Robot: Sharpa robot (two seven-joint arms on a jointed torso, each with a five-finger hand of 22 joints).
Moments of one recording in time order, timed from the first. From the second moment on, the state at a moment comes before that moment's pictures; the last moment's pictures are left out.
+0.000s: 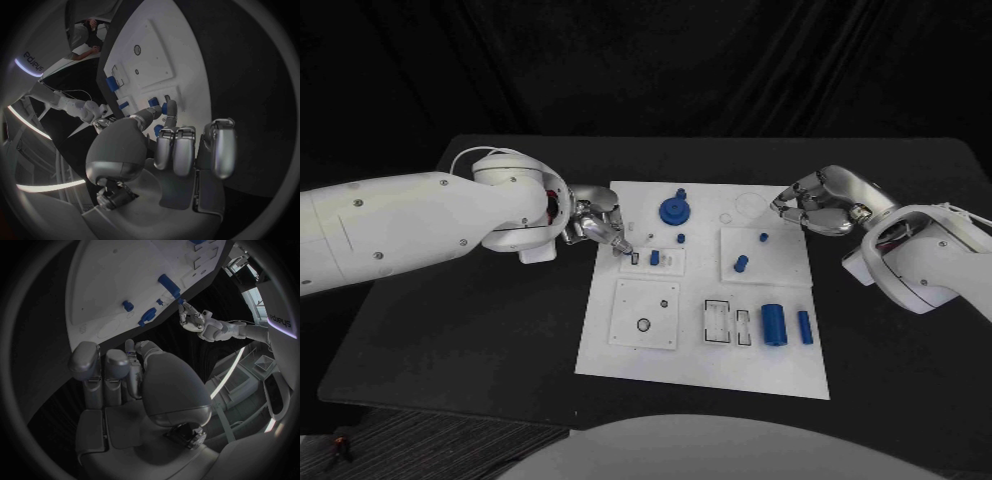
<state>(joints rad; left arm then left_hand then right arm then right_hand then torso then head) 1.43 -0.89 -0.21 1.64 -1.05 0.17 -0.36 1.08 0.00 0.47 -0.06 0.38 1.05 0.06 0.13 0.99 1.47 -0.02 1.57 1.31 1.47 -0.06 1.57 1.31 0.02 1.47 0.05 1.42 1.31 1.30 -0.99 -0.21 1.62 -1.12 -0.52 -0.01 1.36 0.03 0.11 0.22 0.76 1.04 0.07 0.18 0.26 1.46 -0.02 1.25 1.52 1.46 -0.08 1.06 0.85 0.12 1.44 0.03 0.95 1.31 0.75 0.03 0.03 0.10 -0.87</state>
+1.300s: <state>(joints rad) 1.45 -0.80 -0.21 1.55 -1.00 0.32 -0.36 1.07 -0.01 0.49 -0.07 0.37 1.05 0.06 0.13 0.98 1.47 -0.02 1.57 1.31 1.47 -0.06 1.57 1.31 0.02 1.47 0.05 1.42 1.31 1.30 -0.99 -0.21 1.62 -1.12 -0.52 -0.02 1.36 0.04 0.11 0.22 0.76 1.04 0.07 0.18 0.26 1.46 -0.01 1.24 1.52 1.47 -0.08 1.06 0.85 0.12 1.44 0.03 0.95 1.31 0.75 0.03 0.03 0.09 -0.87</state>
